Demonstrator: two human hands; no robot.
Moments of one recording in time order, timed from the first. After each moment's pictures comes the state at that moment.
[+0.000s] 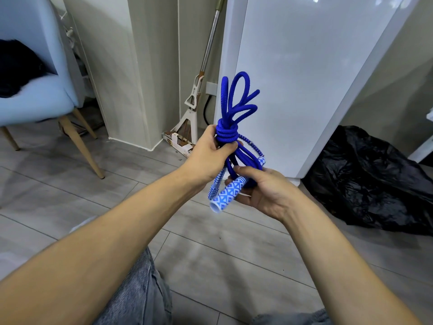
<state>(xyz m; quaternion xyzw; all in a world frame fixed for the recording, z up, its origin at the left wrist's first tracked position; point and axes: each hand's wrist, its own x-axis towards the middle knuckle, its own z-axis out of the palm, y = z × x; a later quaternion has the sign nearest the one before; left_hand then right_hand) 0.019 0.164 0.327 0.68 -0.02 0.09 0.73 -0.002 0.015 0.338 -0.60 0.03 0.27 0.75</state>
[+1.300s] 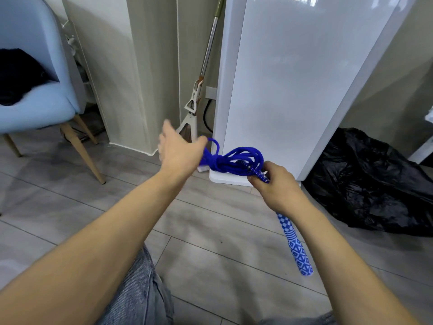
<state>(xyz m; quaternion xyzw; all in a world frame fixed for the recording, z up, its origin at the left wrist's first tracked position) 0.029 0.211 0.335 0.80 0.21 0.21 0.53 0.020 -0.013 0.324 -0.95 -0.08 0.00 0.31</state>
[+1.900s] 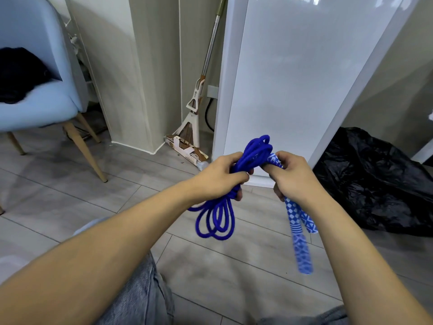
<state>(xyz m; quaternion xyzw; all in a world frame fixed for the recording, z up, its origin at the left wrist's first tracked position) 0.001 0.159 0.318 0.80 -0.14 -0.07 0.58 0.020 -0.027 0.342 -0.86 -0.06 0.03 0.50</state>
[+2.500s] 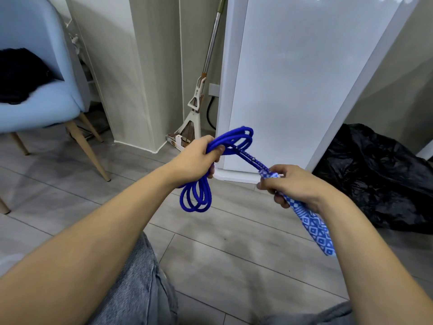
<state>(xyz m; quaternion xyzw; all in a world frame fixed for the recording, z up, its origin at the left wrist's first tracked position) 0.019 0.206 0.325 0.85 -0.05 0.02 0.53 0.029 -0.043 0.333 -0.83 -0.03 0.23 0.50</state>
